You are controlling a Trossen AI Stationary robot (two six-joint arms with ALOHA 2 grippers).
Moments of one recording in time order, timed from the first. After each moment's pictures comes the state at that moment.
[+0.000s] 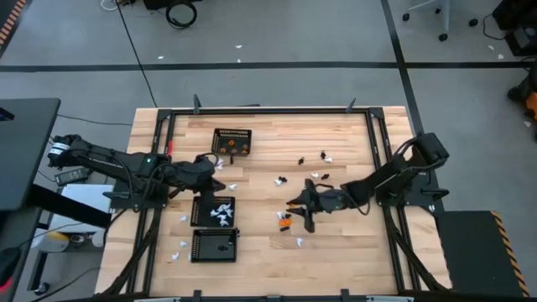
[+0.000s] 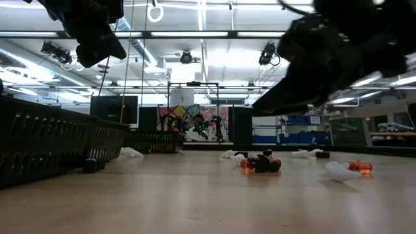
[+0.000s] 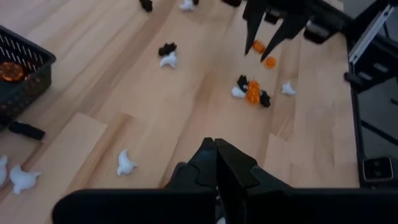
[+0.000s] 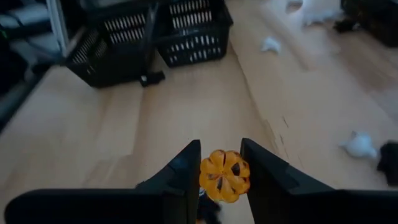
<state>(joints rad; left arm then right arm) -0.20 0.91 0.69 -0.44 -0.19 -0.60 0.30 1.65 0.51 0.69 0.28 0.32</state>
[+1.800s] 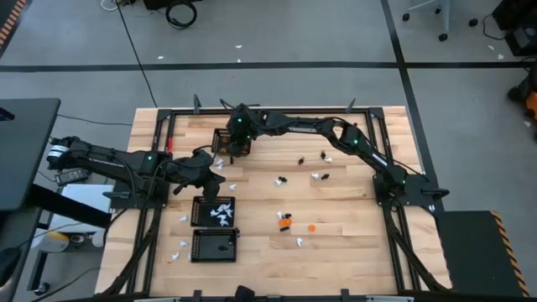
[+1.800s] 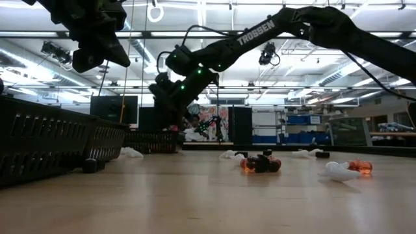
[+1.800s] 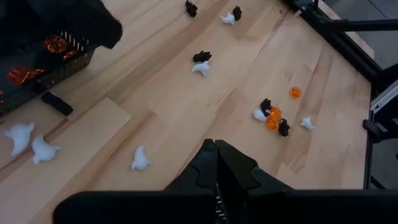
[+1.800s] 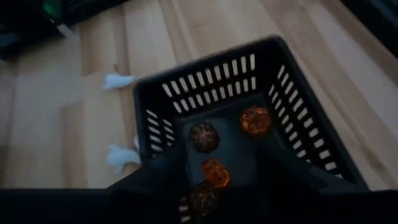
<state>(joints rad) -0.15 0.91 0.69 -0.47 -0.24 -0.80 -0.35 2.46 2.11 -0.40 -0.19 0.12</state>
